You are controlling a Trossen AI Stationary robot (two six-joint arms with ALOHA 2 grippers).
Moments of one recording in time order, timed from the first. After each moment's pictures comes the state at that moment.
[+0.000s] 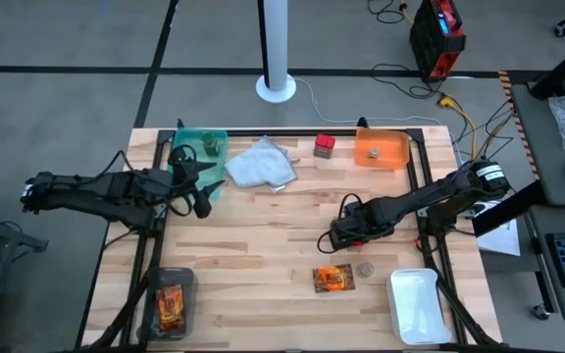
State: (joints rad) left arm -0.06 0.68 0.69 -0.40 -0.60 -0.06; right arm 0.20 1.57 0.97 -0.90 0.02 1.51
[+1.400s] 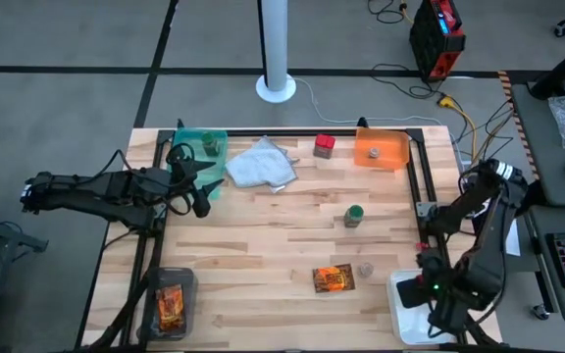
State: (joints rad) left arm -0.06 0.68 0.71 -0.41 -0.59 -0.08; right arm 1.07 1.45 1.30 -1.38 -0.02 2.43
